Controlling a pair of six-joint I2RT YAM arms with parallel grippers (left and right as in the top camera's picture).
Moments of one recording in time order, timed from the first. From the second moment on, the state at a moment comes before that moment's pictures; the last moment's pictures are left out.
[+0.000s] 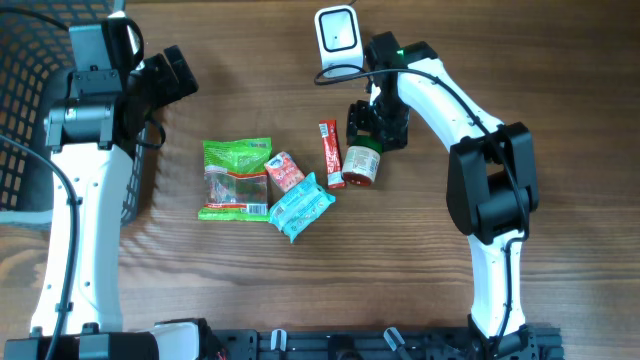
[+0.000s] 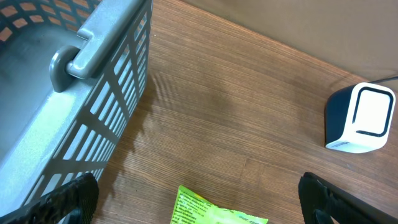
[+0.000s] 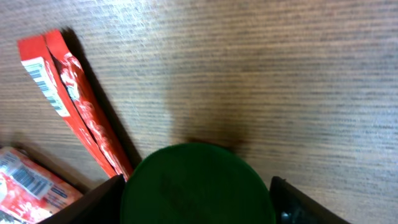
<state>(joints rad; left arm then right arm) 0.05 1.47 1.48 -0.81 -0.07 -0.32 0.35 2.29 1.85 -1.15 -0.27 0.45</state>
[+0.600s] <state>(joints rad) 0.05 1.47 1.48 -0.81 -0.07 -0.32 0.46 1.90 1.77 -1.20 0.24 0.57</state>
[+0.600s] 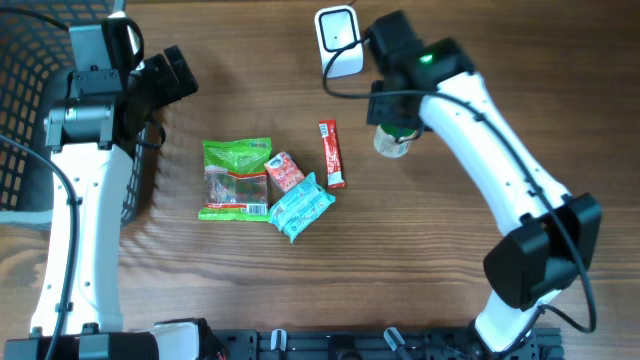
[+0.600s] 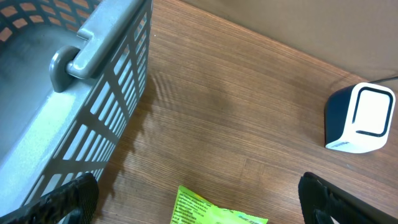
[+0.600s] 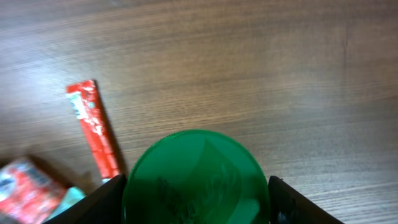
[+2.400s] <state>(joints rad) 0.05 1.47 1.48 -0.81 -0.07 -0.32 0.42 1.85 1.18 -0.58 0.03 0.20</state>
